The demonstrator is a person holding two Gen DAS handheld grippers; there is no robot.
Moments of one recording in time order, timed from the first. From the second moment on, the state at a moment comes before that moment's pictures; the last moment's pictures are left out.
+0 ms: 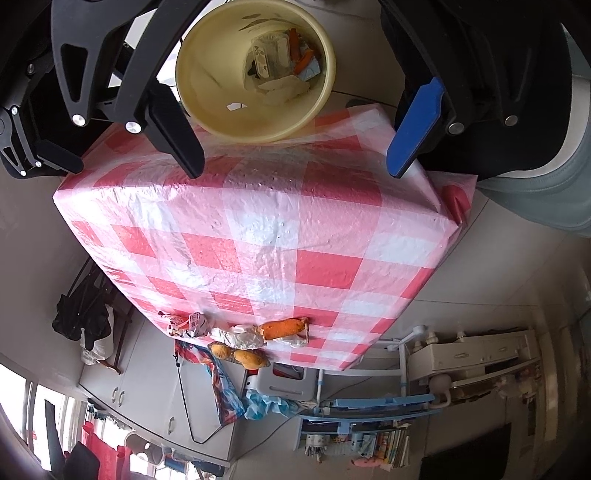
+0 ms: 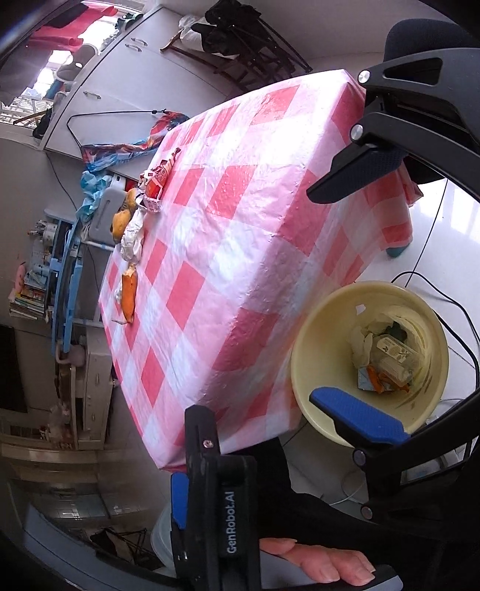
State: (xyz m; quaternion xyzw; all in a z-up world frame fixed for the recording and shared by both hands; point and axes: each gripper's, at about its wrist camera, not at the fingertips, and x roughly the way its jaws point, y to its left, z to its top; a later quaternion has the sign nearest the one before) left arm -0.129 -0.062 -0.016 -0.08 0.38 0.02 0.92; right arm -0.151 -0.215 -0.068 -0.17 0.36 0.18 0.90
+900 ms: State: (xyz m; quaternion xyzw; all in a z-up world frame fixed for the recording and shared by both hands) left arm -0.128 -0.065 -0.011 -0.07 0.37 0.01 0.93; right arm -0.154 -0.211 -0.065 -0.19 0.35 0.17 0.90
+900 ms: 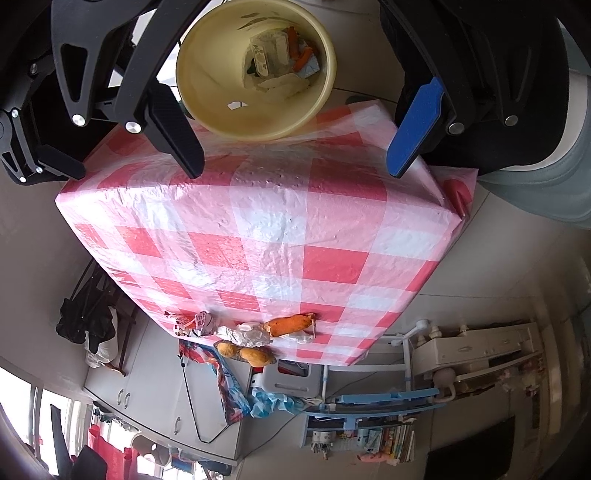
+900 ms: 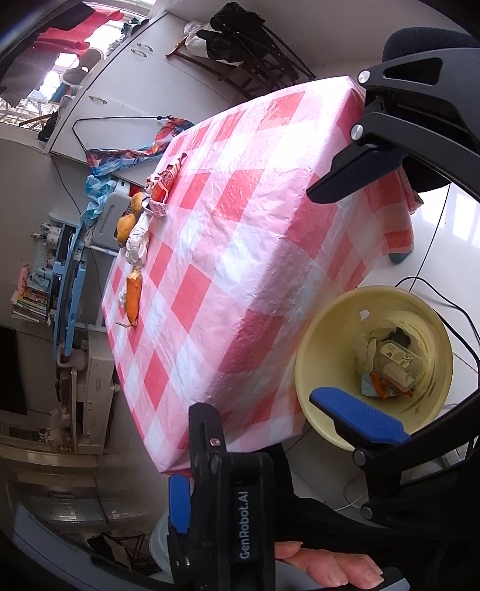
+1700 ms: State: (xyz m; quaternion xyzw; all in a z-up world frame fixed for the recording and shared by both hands) left arm -0.125 -0.067 -0.014 -0.07 0.38 0.01 0.92; right arm -0.156 -0.200 -0.069 -0.20 0.35 0.17 0.90
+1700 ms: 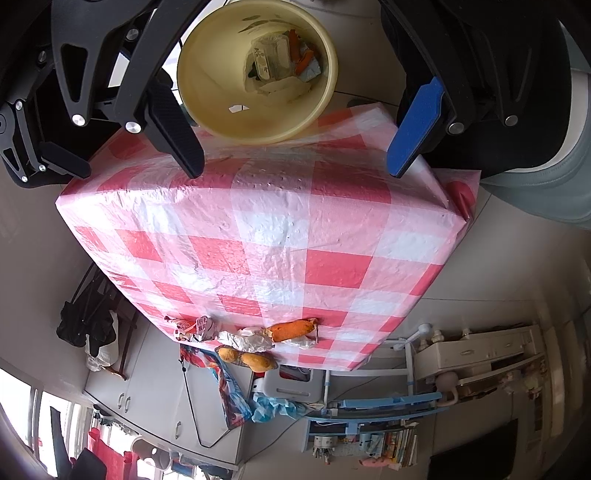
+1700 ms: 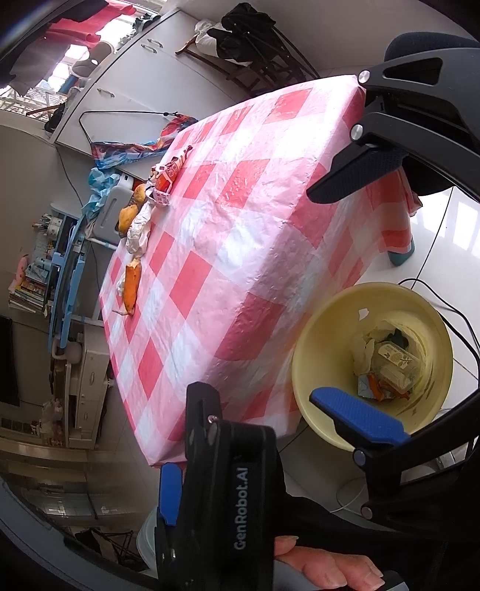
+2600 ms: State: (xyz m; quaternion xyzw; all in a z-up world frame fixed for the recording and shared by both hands) left arm -0.123 -0.064 -0.017 -0.08 0.39 0.01 0.92; right arm -0.156 -0.196 -0.069 -0.20 0.35 0.18 0.90
